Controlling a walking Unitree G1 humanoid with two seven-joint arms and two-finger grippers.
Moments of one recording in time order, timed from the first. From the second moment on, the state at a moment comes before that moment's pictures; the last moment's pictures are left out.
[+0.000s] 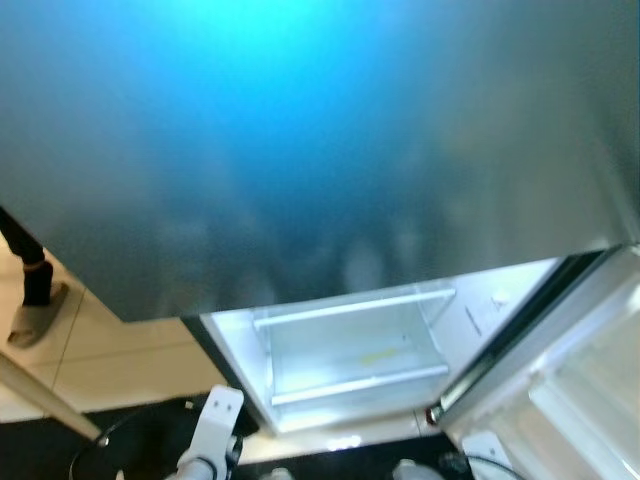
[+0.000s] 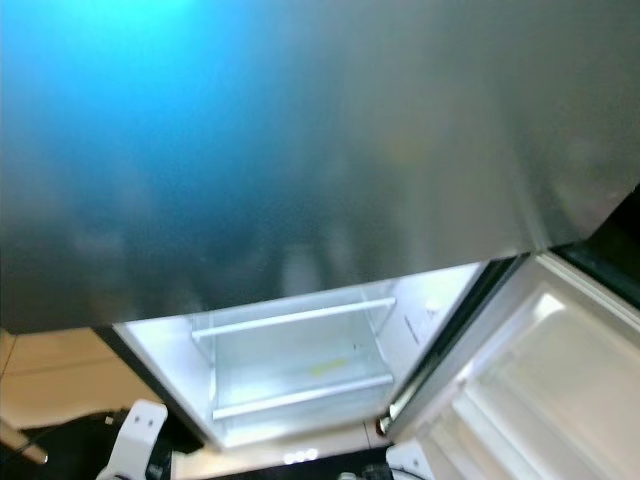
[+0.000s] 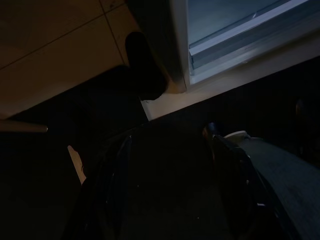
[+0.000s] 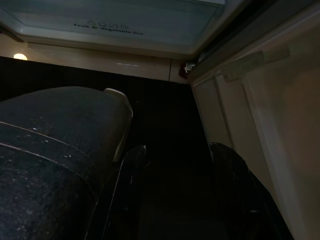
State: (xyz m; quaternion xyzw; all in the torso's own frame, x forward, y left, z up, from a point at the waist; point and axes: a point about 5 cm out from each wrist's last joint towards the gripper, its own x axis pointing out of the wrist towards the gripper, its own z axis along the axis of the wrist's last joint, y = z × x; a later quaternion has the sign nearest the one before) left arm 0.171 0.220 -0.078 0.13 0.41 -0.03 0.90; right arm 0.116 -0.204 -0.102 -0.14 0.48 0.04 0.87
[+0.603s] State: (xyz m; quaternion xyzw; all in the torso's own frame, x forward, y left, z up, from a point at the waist) left arm 0.173 0.221 -0.077 0.13 0.40 -0.03 0.90; right arm 0.118 -0.202 -0.102 -0.14 0.47 0.05 0.87
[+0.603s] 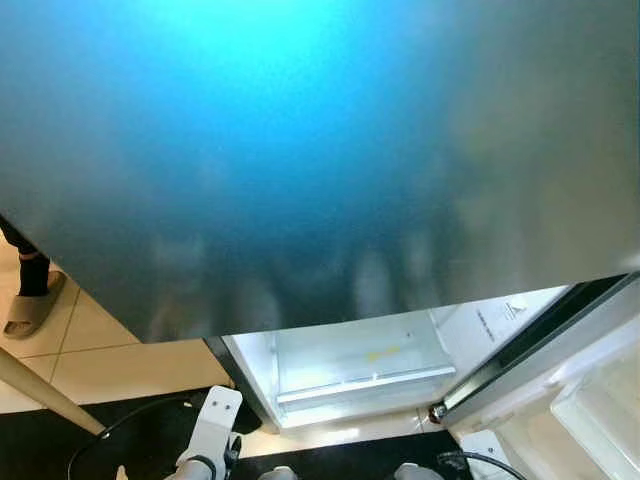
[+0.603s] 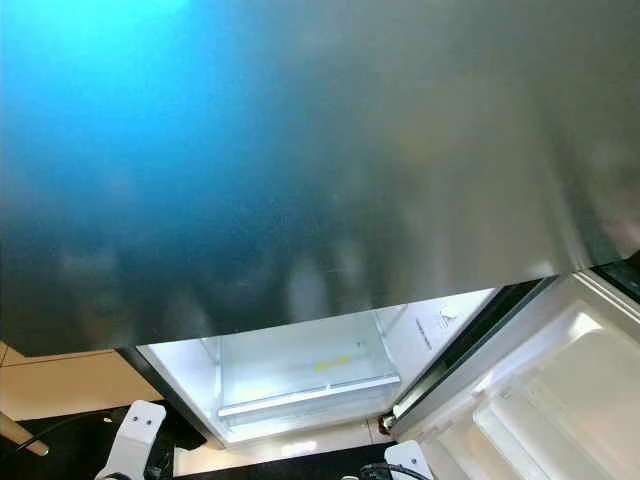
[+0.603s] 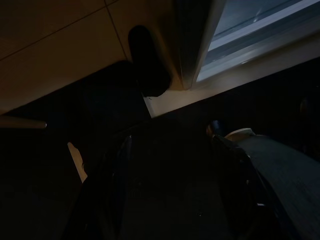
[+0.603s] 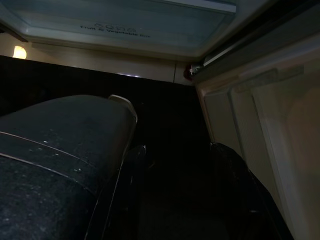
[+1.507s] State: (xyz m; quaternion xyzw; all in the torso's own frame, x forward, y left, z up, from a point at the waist) left arm 0.165 0.221 -0.081 0.13 0.42 -0.02 0.90; right arm 0.118 -0.203 -0.102 -0.14 0.47 0.04 0.87
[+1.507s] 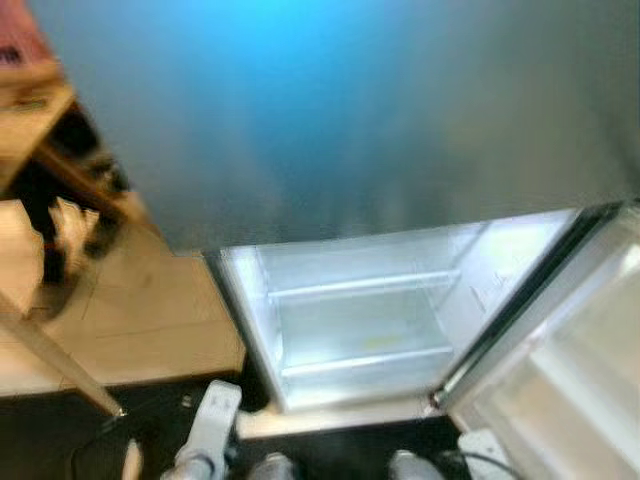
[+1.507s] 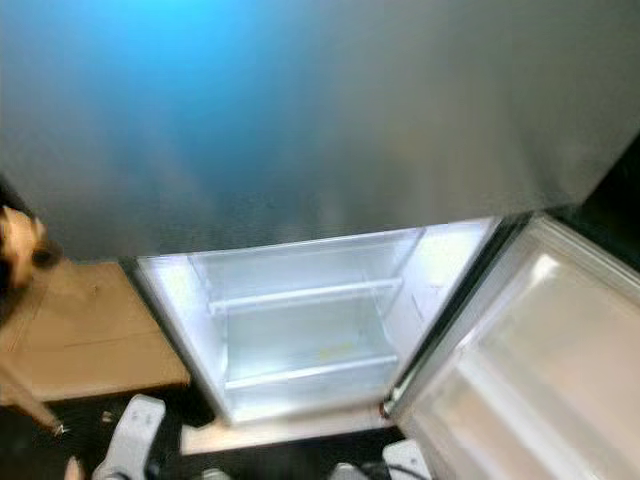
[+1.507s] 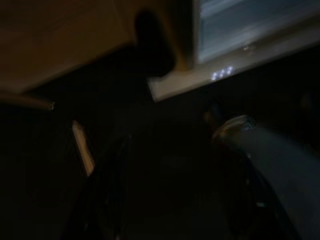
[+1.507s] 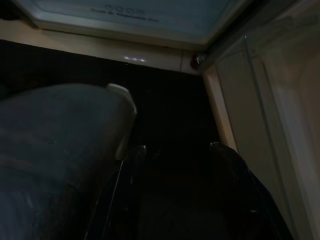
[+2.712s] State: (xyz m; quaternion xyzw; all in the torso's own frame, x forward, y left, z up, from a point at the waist) left arm 0.173 0.220 -0.077 0.13 0.40 -0.03 0.91; right arm 0.115 -0.201 -0.103 -0.14 0.48 0.04 0.87
